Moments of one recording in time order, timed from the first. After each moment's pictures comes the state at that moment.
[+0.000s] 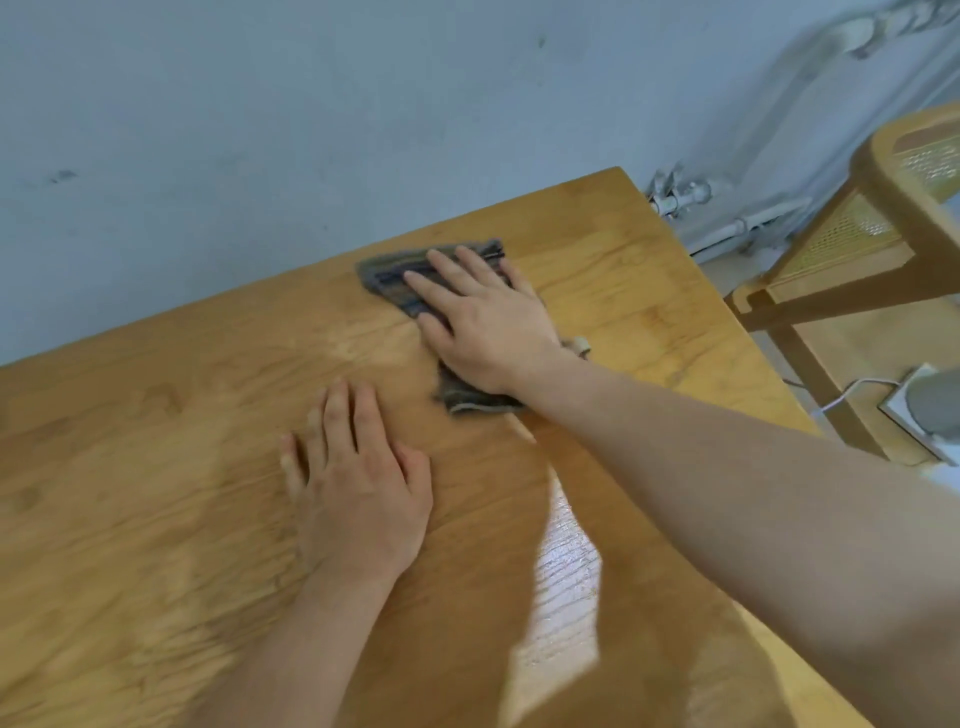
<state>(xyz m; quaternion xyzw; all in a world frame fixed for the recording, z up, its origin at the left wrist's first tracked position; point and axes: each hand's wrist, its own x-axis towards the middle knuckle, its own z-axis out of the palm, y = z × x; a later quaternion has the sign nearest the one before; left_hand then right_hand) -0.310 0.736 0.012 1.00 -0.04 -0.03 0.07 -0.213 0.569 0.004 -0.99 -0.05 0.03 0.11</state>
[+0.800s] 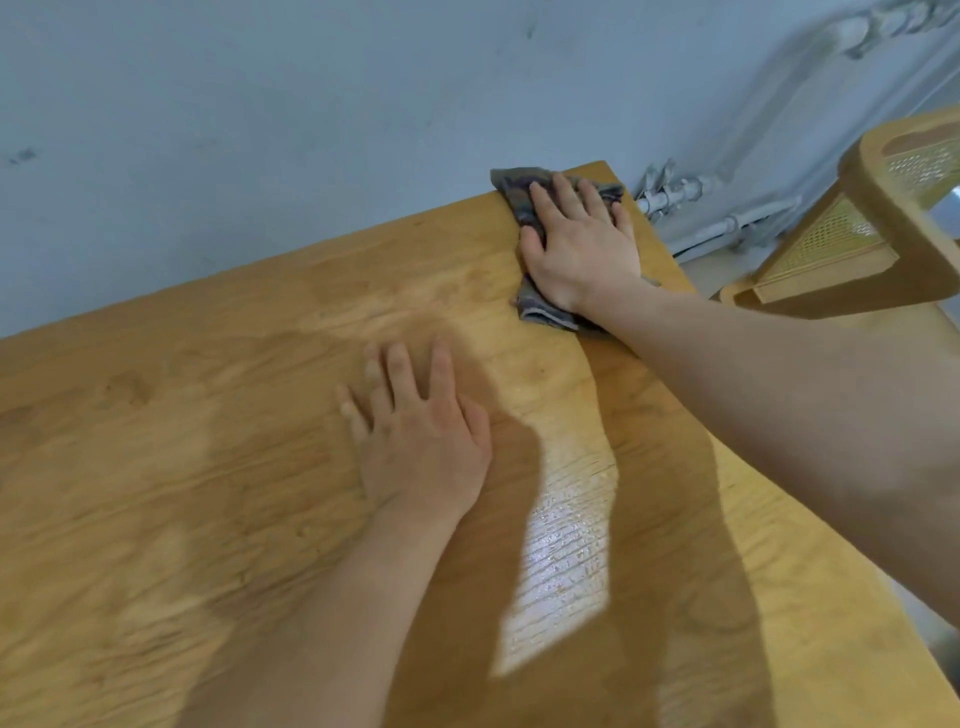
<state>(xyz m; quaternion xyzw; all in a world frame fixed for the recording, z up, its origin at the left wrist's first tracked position) -0.292 0.666 0.017 0.99 -0.08 -0.07 0.08 -0.177 0.459 0.002 -0.99 0.11 0.04 0.09</state>
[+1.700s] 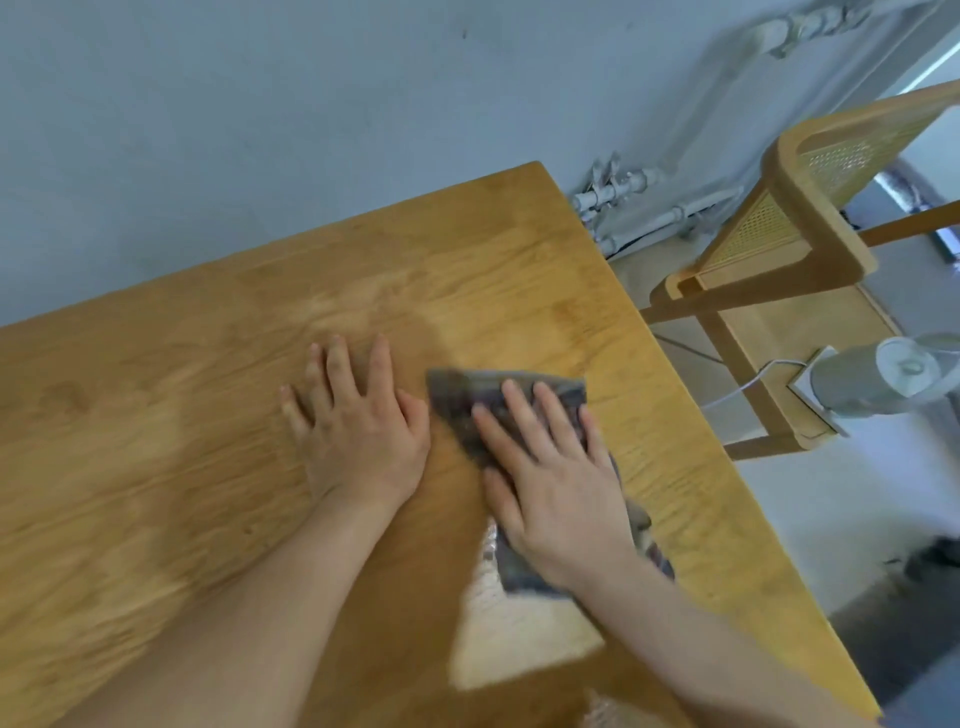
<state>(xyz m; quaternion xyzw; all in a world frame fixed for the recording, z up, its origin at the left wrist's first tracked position) -0.293 0.664 0.015 0.99 -0.06 -0.06 0.09 -0.406 0.518 0.013 -0.99 0.05 0.05 0.08</state>
